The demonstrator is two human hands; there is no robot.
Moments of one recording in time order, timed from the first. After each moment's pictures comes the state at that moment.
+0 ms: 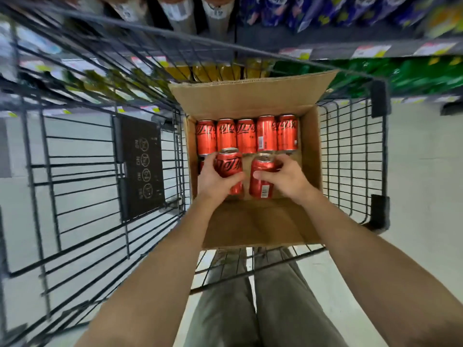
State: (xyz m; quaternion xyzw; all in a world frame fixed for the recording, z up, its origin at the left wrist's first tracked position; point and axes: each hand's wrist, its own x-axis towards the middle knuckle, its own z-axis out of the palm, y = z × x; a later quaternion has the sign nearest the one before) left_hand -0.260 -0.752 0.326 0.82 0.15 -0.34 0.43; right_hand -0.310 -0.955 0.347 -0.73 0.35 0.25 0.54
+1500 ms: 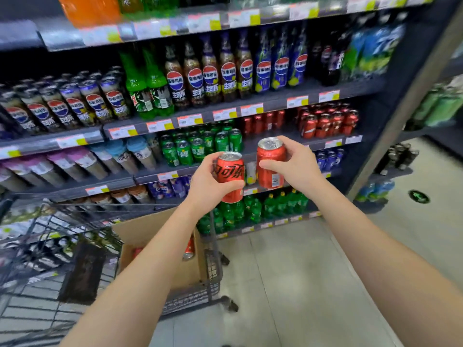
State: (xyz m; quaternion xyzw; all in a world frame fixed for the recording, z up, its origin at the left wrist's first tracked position) left_hand -0.460 -1.115 0.790 0.80 -0.24 -0.10 0.55; right_hand -0.562 -1.328 0.828 -0.82 0.14 -0.21 0.52
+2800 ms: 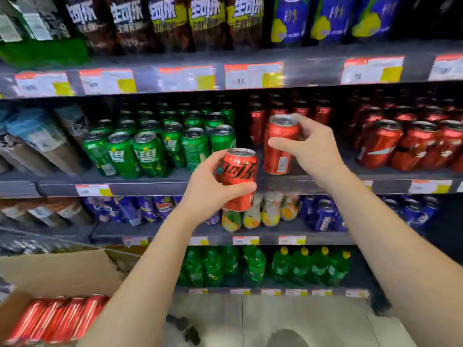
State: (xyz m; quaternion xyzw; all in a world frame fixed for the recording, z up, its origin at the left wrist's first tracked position) left_hand -0.215 -1.351 0.556 0.79 -0.21 -0.01 0.57; right_hand -0.237 -1.585 0.598 -0.78 -0.01 -0.26 0.56
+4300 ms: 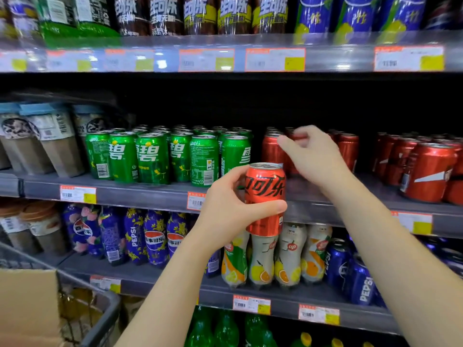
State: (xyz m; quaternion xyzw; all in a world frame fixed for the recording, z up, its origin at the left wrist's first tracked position) left_hand -0.202 -1.382 0.475 0.74 -0.30 0.14 0.59; right_hand -0.186 -1.572 0.550 -0.85 0.03 -0.33 0.41
